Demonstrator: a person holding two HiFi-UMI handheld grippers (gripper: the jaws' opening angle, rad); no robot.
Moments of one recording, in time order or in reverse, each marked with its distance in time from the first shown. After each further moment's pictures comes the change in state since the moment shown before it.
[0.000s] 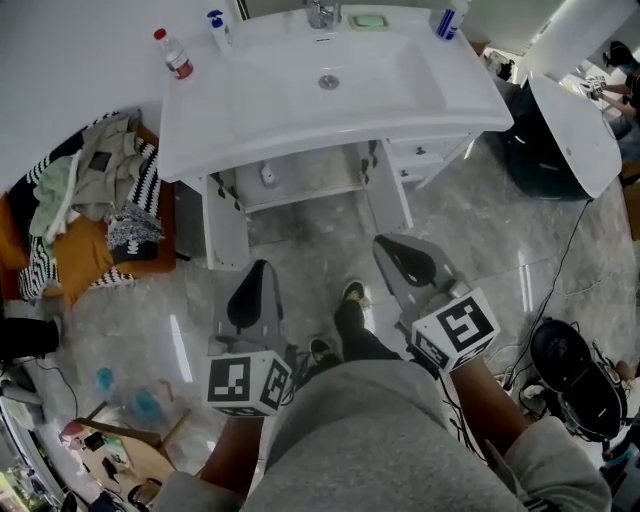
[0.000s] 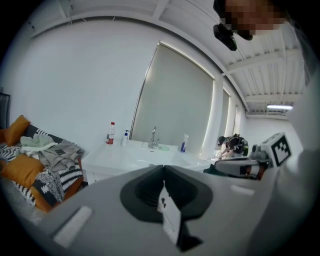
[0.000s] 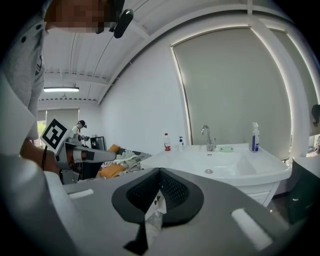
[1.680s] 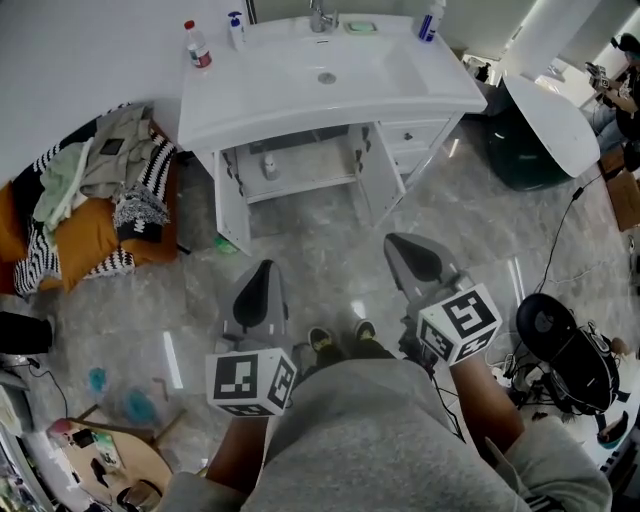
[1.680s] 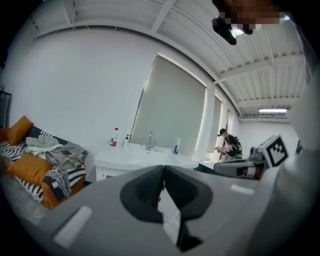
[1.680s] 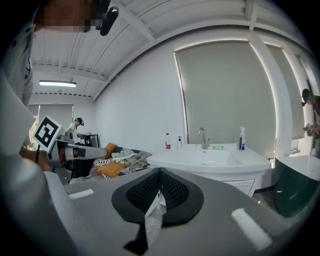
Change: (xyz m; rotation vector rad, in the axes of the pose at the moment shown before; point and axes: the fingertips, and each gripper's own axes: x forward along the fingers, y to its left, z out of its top) left arm -0.157 -0.011 -0.022 0.010 -0.056 -0.046; right arm -0.100 0.110 -0.022 -0.010 -0.001 -0.105
